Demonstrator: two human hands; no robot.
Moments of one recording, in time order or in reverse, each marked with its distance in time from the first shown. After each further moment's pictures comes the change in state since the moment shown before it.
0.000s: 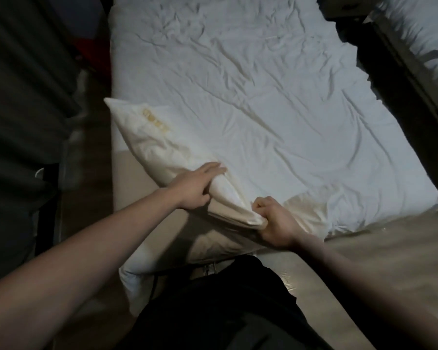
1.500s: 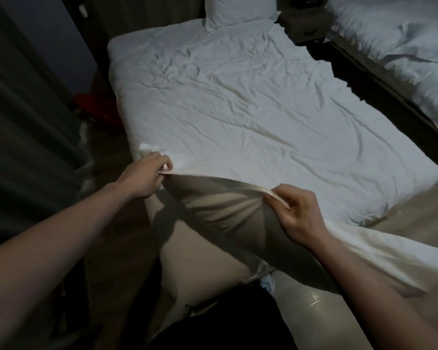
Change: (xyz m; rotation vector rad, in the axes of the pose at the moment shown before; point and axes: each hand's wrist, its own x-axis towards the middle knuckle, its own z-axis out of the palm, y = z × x) left_hand -0.101 -0.233 -0.132 0.107 0.273 -0.001; right_hand 0.045 -0.221 0.006 0.225 0.711 0.049
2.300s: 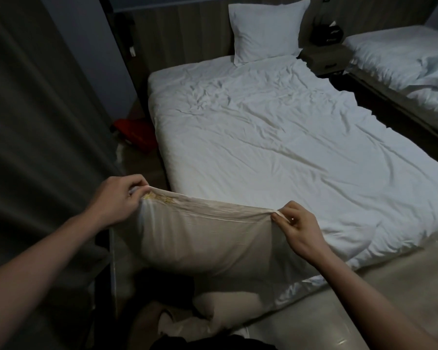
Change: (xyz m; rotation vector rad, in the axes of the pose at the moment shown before) left_hand -0.141 -0.111 -0.102 -0.170 0.258 -0.134; right_hand 0.003 -0.058 0.093 0.062 -0.097 0.208
